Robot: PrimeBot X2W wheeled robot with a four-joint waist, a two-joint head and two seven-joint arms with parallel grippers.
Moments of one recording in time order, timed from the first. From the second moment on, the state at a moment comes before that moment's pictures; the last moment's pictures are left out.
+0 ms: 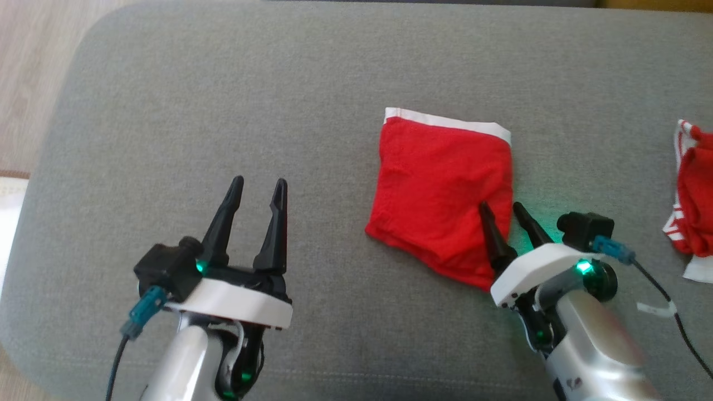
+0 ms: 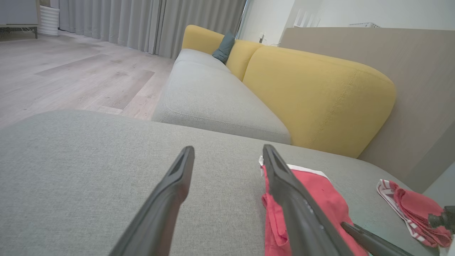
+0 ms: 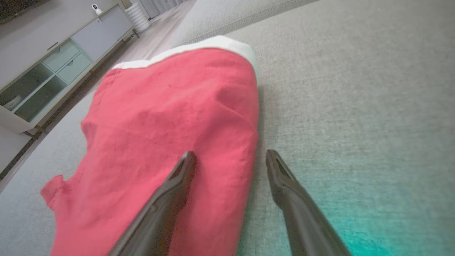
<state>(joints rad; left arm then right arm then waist) -0.12 0.04 -0.31 0.07 -0.35 -0.02 -0.26 -0.38 -0.05 0.23 0.74 0.45 0.13 -0.12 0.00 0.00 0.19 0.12</state>
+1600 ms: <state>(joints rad) -0.25 0.04 -0.29 0.08 -0.30 -0.06 -0.26 -0.79 -0.81 0.79 0.58 0.27 0.13 -0.03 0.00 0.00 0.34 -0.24</state>
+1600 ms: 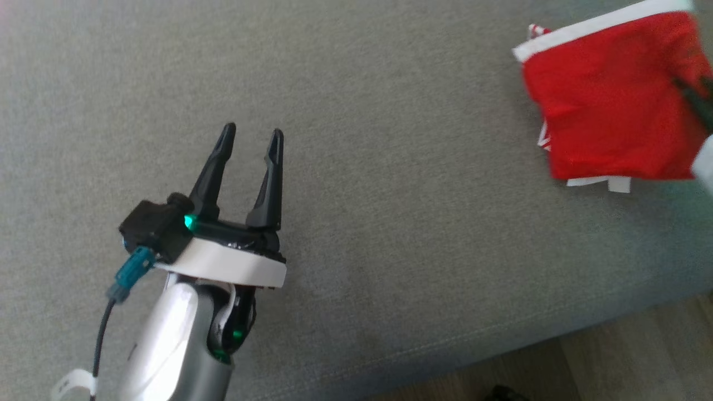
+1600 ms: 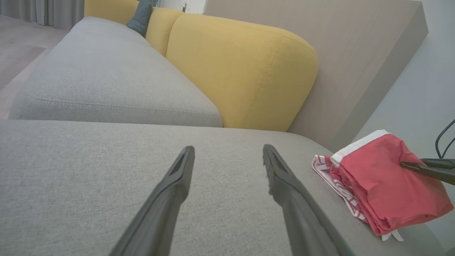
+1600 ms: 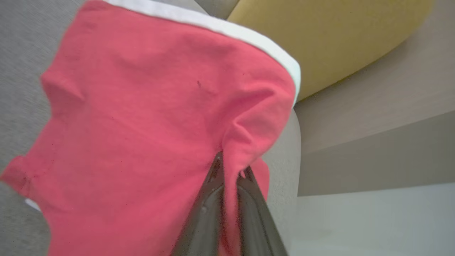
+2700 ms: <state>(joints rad) -0.28 0.04 -0.26 0.10 -0.28 -0.08 -0.26 -0.75 -0.72 0.41 0.62 0.15 0.13 0.14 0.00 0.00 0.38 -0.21</state>
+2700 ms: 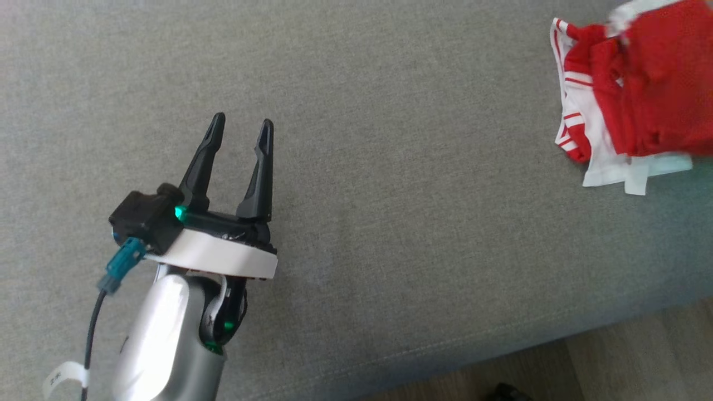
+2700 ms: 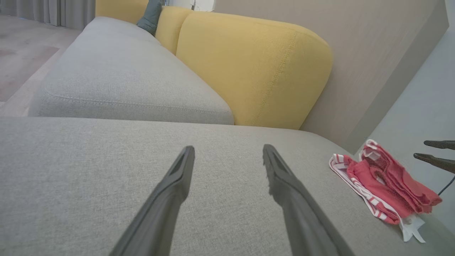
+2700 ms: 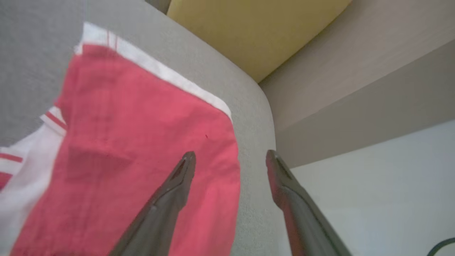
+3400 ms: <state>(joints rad) -0.18 0.04 -0.21 0.04 -0.34 -0.03 -0.26 -0.49 -0.22 0.19 0.30 0.24 0.13 -0.14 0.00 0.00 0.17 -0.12</state>
